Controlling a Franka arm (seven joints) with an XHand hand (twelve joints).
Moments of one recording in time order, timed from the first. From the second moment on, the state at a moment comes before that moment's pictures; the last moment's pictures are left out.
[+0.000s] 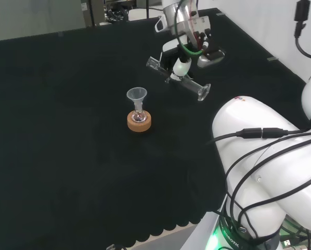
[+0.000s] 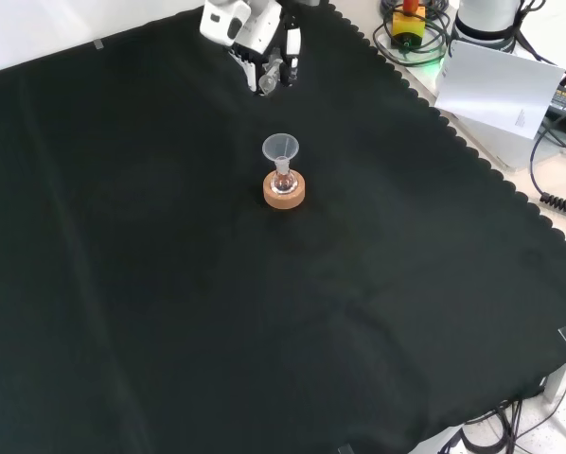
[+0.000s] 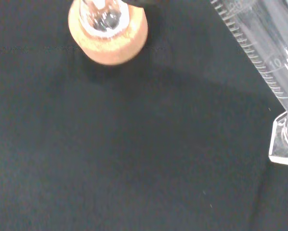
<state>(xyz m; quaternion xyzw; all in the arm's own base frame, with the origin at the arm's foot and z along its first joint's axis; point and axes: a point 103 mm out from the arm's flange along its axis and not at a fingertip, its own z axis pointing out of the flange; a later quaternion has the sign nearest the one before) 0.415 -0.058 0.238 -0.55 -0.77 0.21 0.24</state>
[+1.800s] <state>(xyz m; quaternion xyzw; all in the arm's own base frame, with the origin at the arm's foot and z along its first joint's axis) 0.489 -0.087 0.168 -0.54 -0.81 -0.12 0.20</state>
